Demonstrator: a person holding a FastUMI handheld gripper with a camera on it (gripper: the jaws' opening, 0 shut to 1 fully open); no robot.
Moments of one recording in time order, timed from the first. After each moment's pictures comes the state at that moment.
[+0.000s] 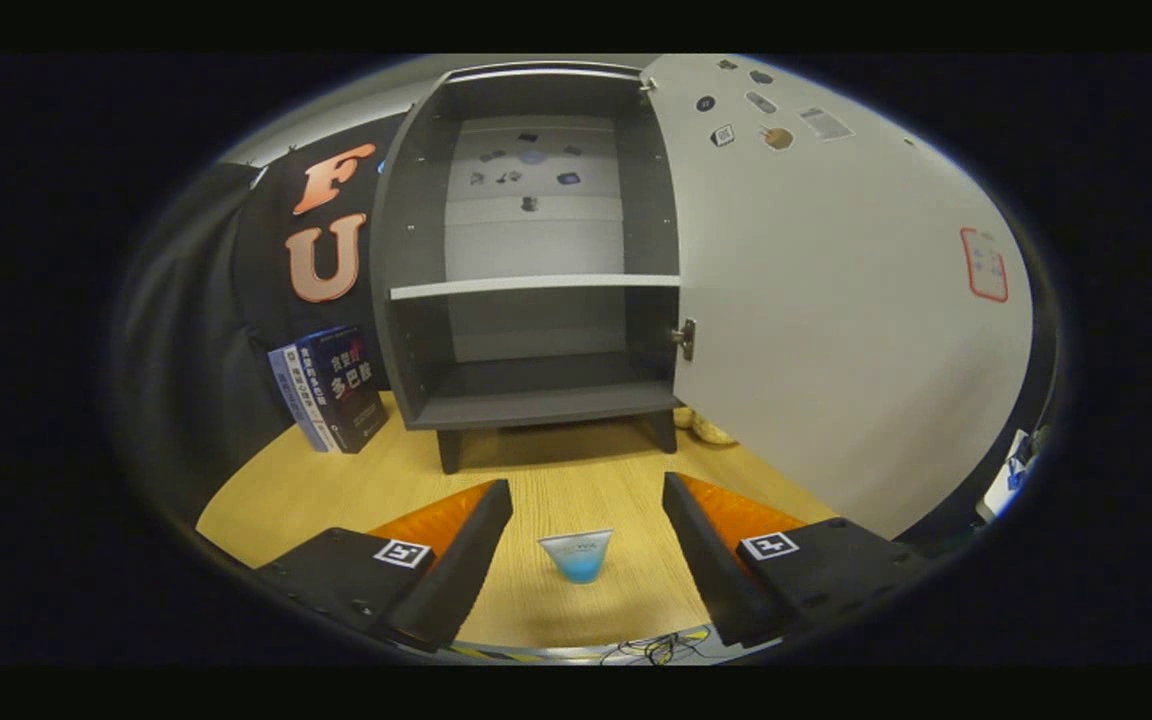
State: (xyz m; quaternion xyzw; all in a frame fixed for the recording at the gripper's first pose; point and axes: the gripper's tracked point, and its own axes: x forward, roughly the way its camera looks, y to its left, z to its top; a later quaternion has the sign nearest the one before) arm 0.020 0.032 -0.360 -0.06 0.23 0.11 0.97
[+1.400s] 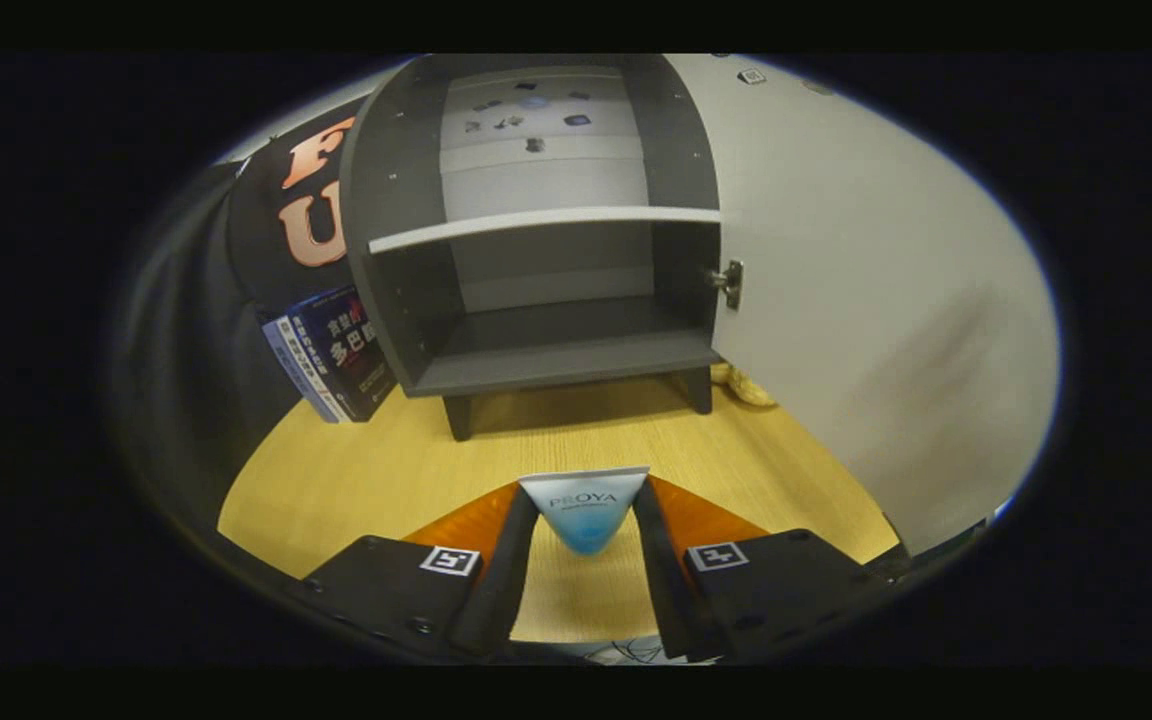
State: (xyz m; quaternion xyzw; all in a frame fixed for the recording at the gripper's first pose) arm 0.064 0.054 -0.352 -0.05 0.31 0.14 0.94
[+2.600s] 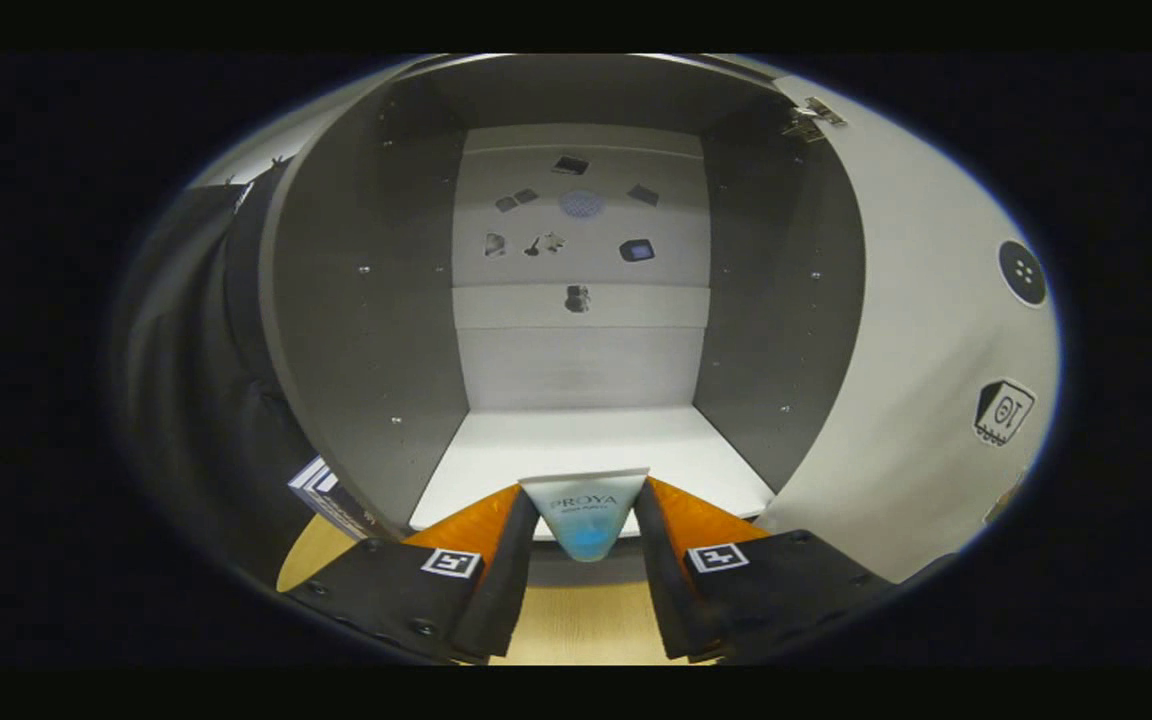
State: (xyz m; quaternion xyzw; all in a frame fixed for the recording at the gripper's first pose) arm 0.247 0.171 -0.108 -0.09 0.22 0.16 0.96
